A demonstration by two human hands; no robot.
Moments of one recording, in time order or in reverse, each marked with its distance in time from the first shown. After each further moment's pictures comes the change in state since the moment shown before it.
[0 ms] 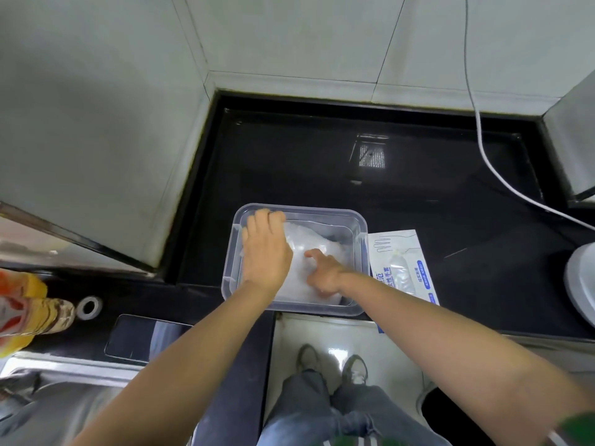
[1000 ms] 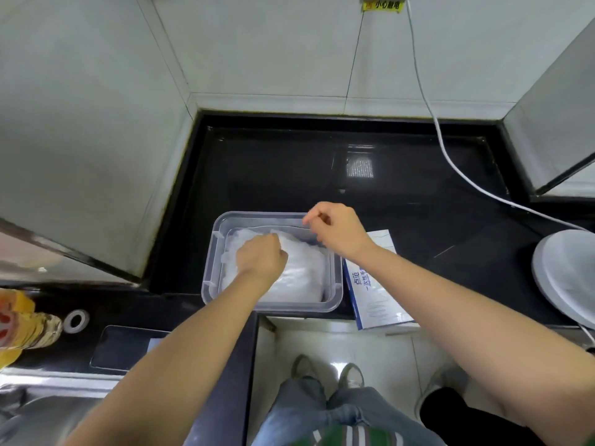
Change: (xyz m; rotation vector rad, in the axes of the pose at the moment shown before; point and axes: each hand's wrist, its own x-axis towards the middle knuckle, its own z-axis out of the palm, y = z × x) left_hand 0.008 0.039 -0.021 0.061 -0.419 -0.108; right_hand -0.066 0.003 -0.082 0.298 0.543 -0.473
